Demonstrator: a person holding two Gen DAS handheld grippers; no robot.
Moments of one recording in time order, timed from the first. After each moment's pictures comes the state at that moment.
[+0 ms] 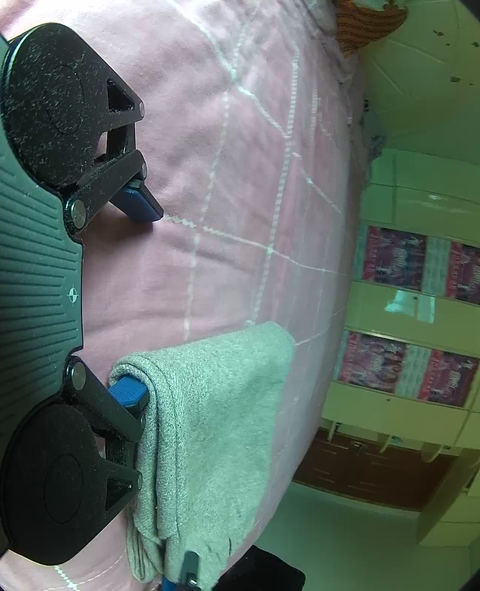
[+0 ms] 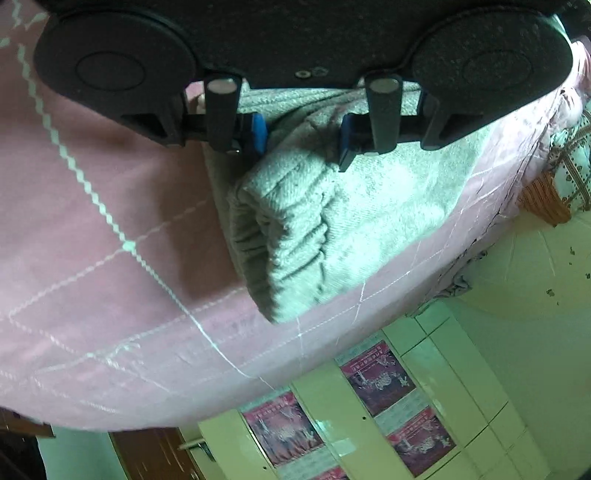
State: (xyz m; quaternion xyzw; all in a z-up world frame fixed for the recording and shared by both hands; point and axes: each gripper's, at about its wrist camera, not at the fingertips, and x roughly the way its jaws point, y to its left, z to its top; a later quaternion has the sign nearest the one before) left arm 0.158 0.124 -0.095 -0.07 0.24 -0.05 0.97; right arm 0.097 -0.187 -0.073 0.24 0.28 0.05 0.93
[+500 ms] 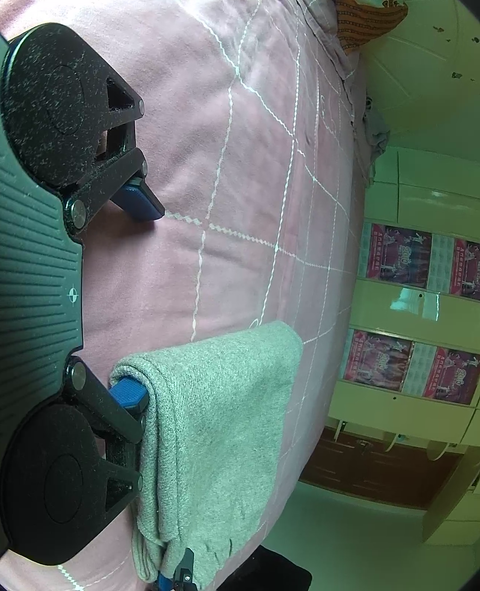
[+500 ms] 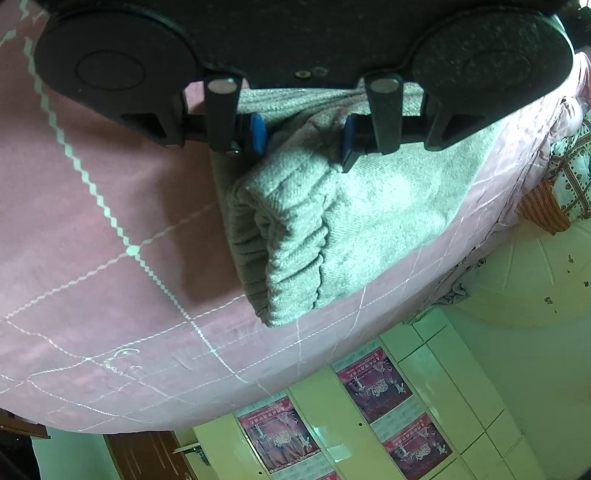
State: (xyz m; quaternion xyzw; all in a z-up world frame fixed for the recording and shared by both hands) left arm 0.161 0.122 -0.101 -0.06 0.26 -0.05 0.96; right arm 0.103 -0.193 -0.080 0.24 0.29 0.06 0.92
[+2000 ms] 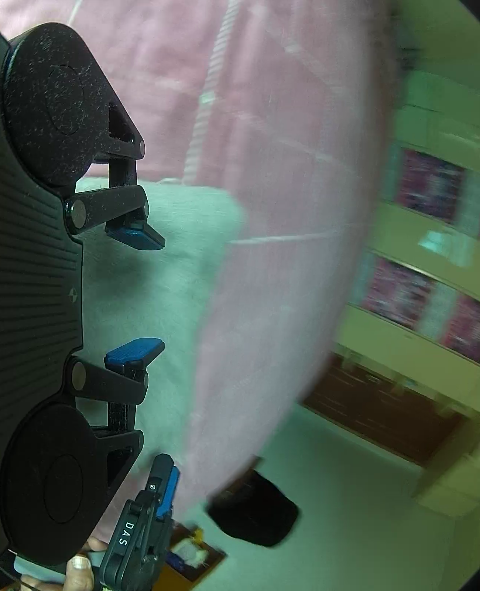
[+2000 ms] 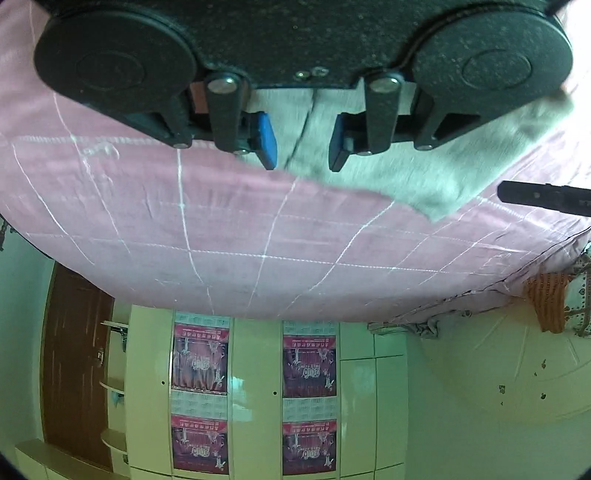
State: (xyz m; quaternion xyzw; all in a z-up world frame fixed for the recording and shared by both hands) left arm 0.286 0.078 -0.050 -0.13 0.33 -0.19 0.91; right arm 0.192 -0.170 -0.014 -0.03 0.23 0.08 0.97
